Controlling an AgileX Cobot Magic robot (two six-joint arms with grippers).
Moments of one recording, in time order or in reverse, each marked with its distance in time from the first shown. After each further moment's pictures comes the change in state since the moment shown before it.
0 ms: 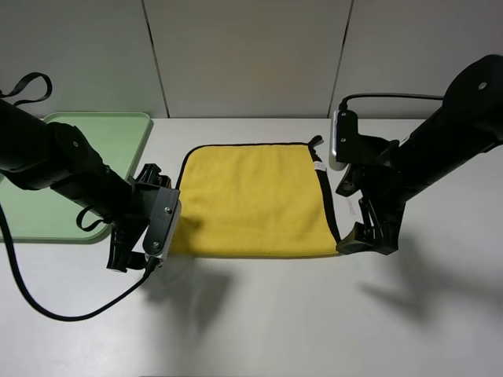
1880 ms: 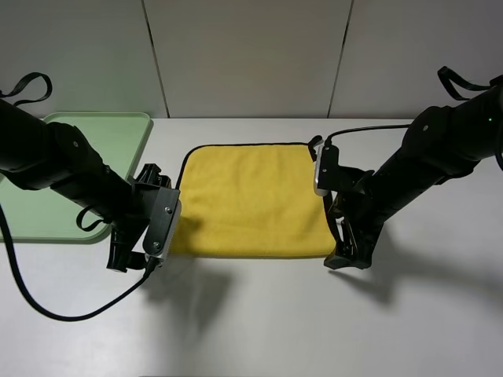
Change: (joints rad) left arm 0.000 0.000 0.000 0.000 0.000 0.000; right arm 0.000 0.234 -0.001 0.110 -0.164 -0.072
